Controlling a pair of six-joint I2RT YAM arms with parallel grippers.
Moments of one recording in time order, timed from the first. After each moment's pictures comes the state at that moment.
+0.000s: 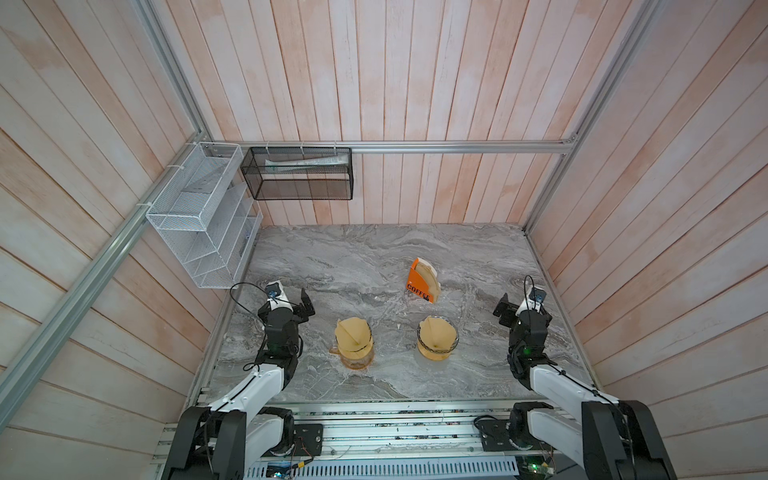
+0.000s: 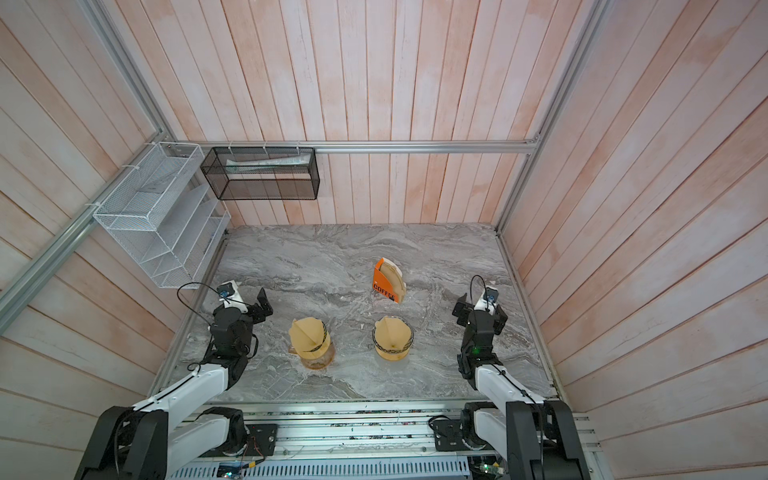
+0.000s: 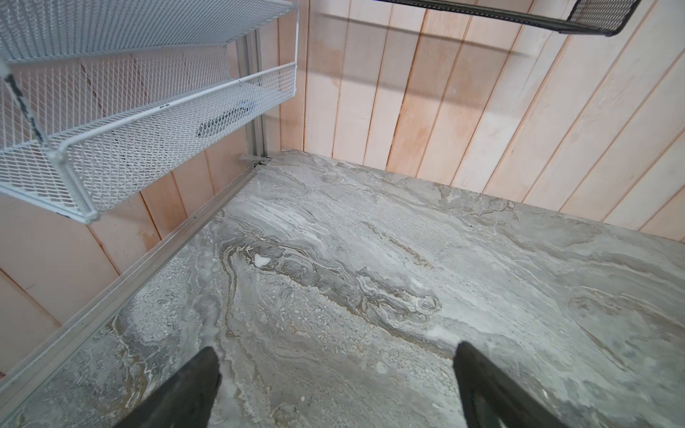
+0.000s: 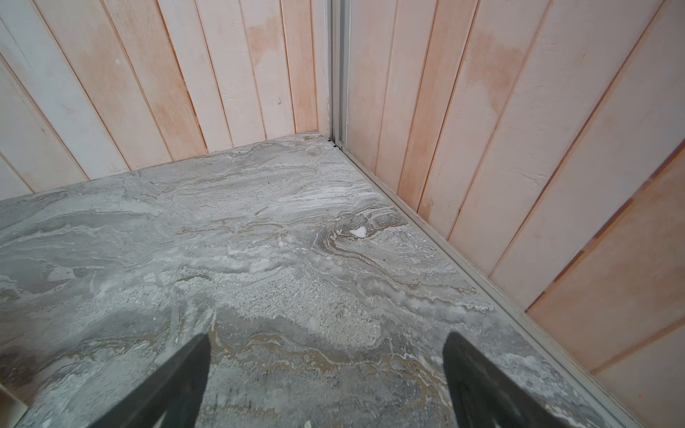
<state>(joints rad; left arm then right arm) -0.09 1.13 0.27 0.64 -0.32 -0.18 0.05 1.12 0.19 0.69 0.41 0.15</state>
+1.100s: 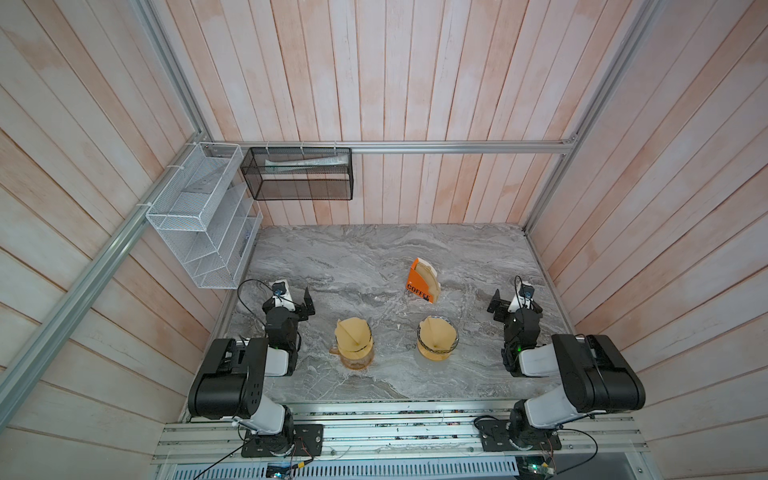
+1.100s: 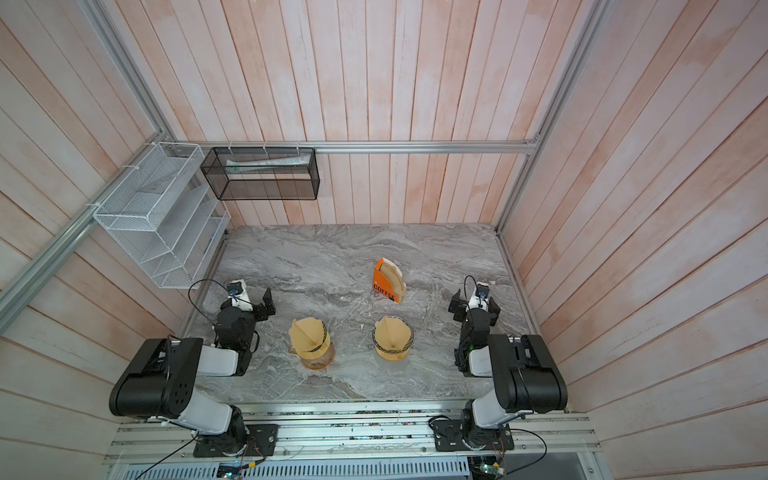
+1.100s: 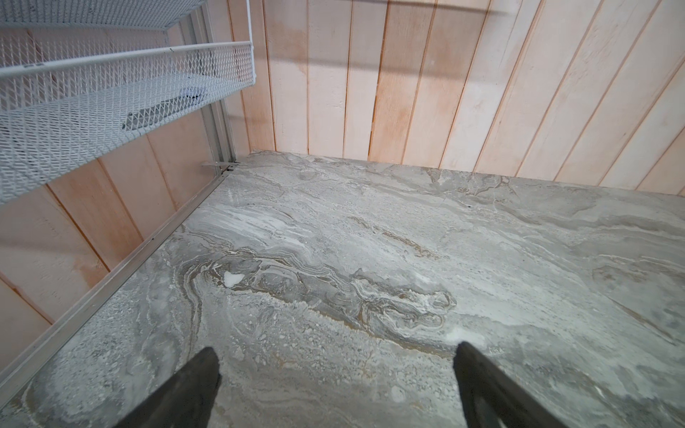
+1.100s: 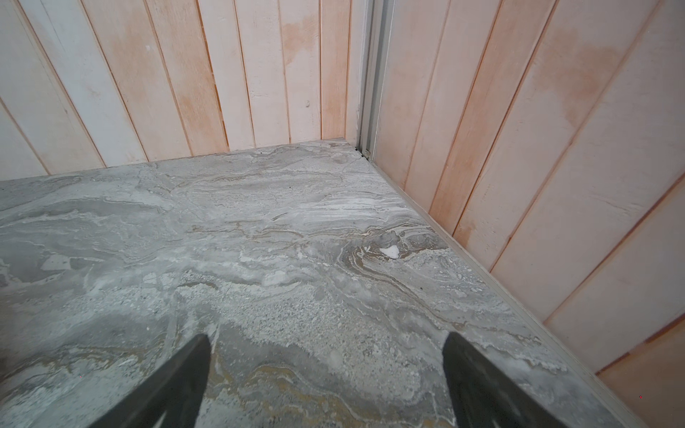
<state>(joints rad) 0.01 1.54 0.27 1.09 -0.11 -0.06 0.02 1.53 0.21 1.14 0.29 0.06</state>
